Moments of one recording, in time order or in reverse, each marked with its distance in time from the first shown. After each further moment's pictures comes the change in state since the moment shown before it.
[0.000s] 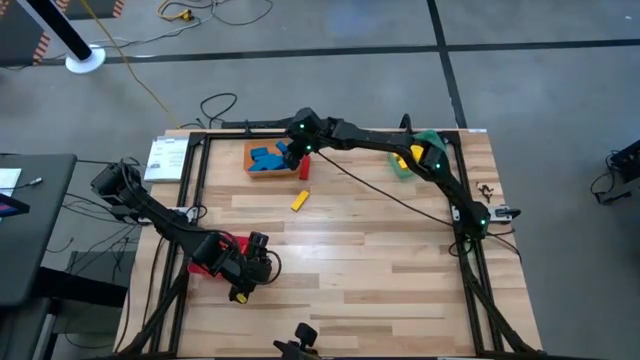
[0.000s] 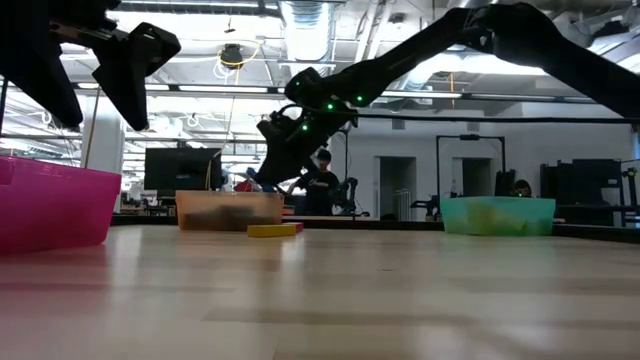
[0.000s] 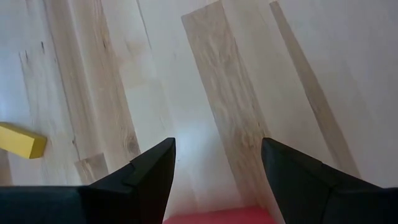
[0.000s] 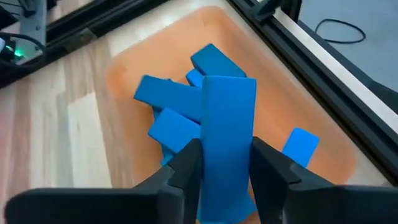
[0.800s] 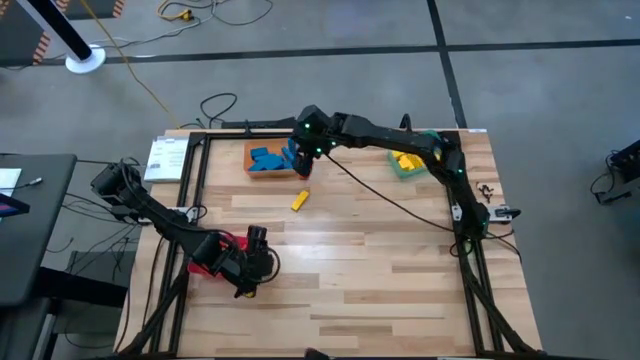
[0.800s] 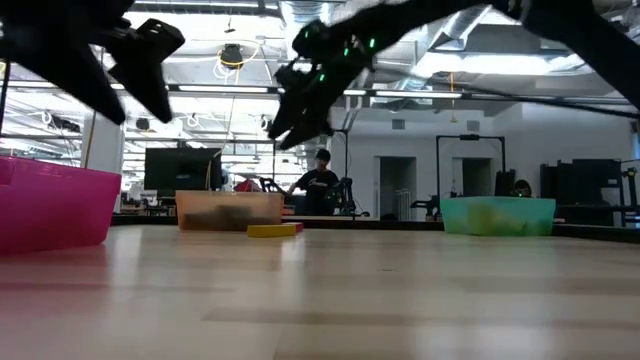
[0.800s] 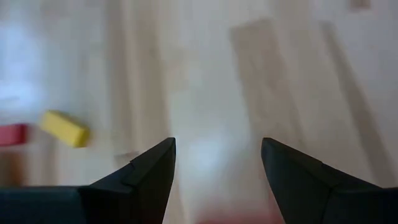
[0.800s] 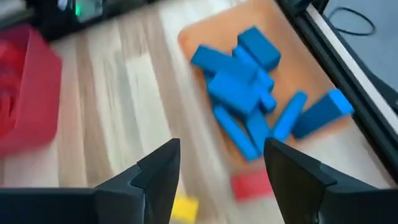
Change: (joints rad) left arm 0.005 0.000 0.000 0.013 -0.141 -0.057; right arm 0.063 -0.185 0.000 -0.293 0.006 -0.092
